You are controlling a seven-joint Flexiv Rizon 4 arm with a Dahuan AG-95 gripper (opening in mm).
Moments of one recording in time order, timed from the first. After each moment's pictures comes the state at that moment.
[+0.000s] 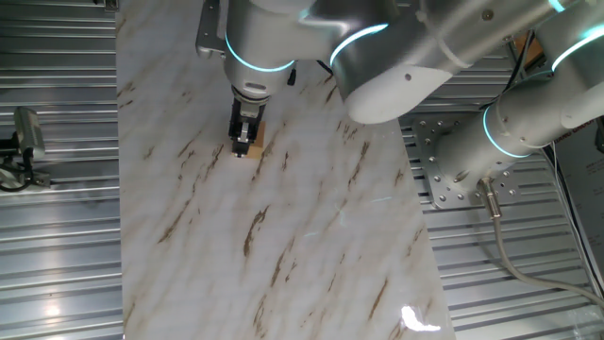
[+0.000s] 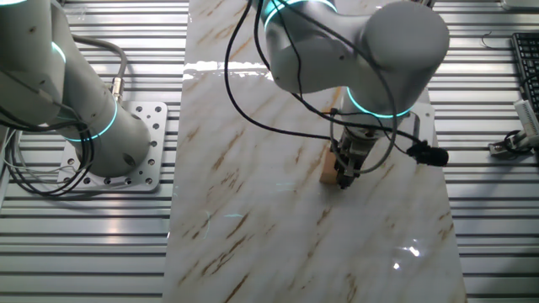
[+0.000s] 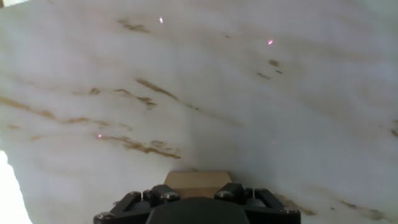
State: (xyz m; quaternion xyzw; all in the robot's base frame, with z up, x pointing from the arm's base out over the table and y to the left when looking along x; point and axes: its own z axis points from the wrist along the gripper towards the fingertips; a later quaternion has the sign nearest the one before) arm 0.518 -0.065 0.032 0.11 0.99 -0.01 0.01
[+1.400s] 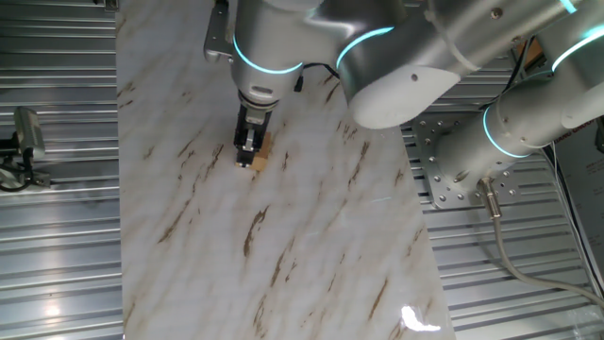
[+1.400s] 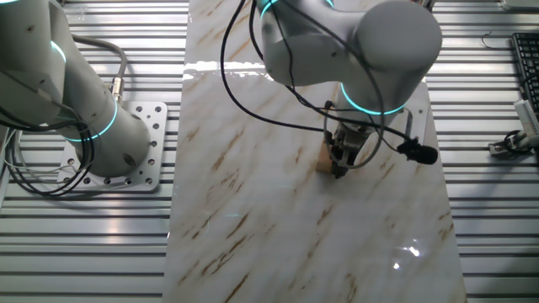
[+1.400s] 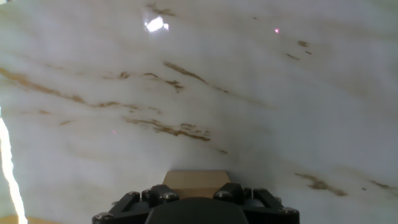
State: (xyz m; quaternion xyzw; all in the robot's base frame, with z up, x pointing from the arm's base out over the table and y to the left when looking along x) arm 0.512 -0.041 0.032 0.13 0.99 0.01 0.00
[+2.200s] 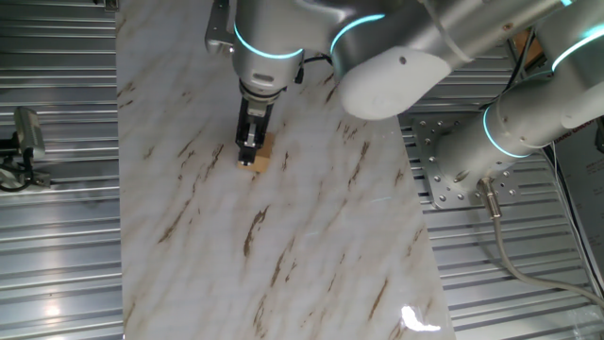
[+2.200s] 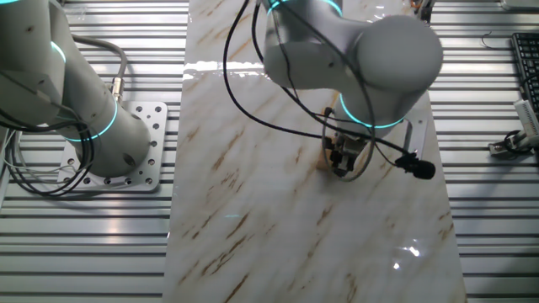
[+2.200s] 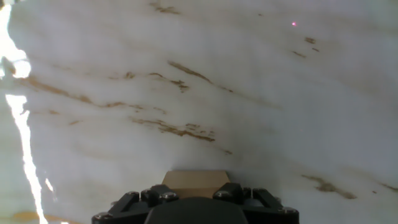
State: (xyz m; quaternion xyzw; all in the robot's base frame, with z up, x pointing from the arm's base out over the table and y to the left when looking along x) arm 0.507 -0.039 0.034 0.13 0.99 0.06 -0.01
